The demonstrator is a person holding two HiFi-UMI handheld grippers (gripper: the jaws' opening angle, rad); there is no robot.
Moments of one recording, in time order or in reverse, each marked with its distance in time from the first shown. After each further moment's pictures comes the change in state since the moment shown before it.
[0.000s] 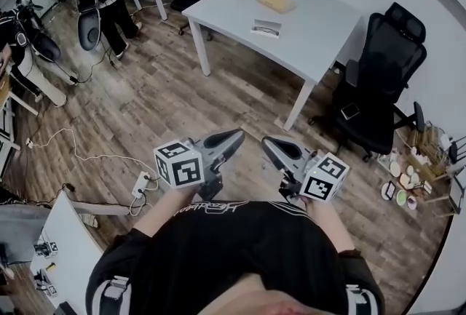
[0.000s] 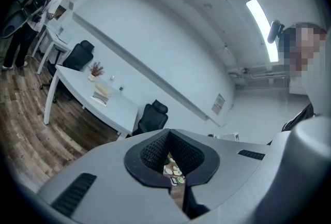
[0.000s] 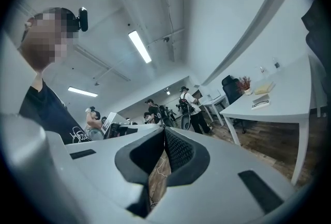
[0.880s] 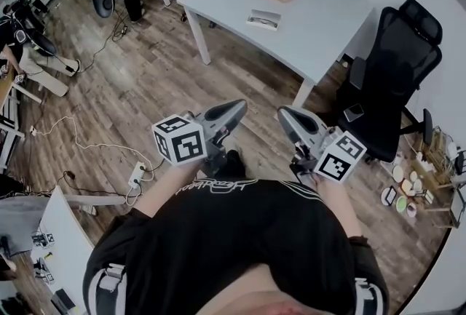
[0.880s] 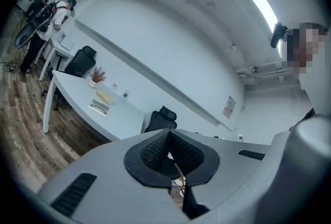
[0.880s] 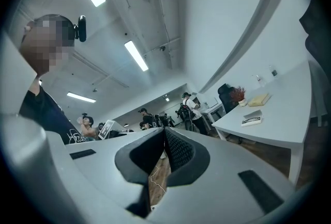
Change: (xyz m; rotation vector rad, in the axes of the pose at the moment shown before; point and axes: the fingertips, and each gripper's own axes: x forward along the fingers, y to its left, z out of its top) left arm 0.114 0.051 0.052 0.020 -0.061 0.078; right arm -0.021 -0.131 0.078 -0.009 -0.074 0.004
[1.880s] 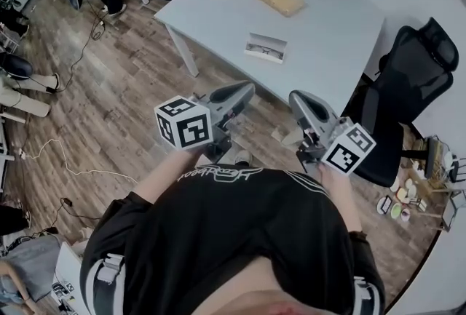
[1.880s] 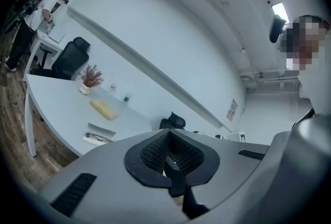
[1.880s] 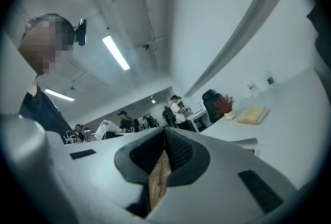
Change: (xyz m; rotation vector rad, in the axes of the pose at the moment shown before) left arm 0.153 0.218 0.149 0.000 0.046 -0.083; right arm 0.172 -0.230 0.082 -0.022 -0.018 -0.154
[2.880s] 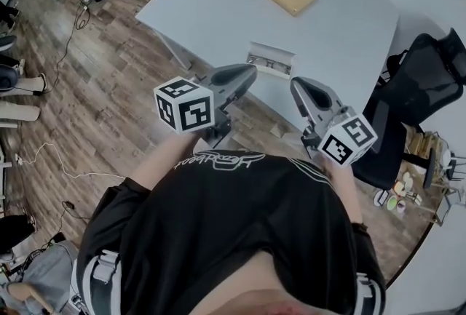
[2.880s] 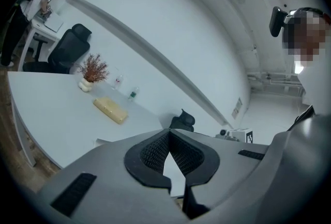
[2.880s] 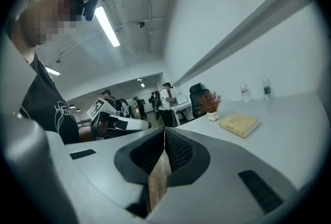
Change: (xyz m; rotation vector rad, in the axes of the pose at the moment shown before) left arm 0.084 0.153 0.049 -0.035 0.090 -0.013; right arm 0.115 -0.136 -0.005 -0.158 0.166 -0.142
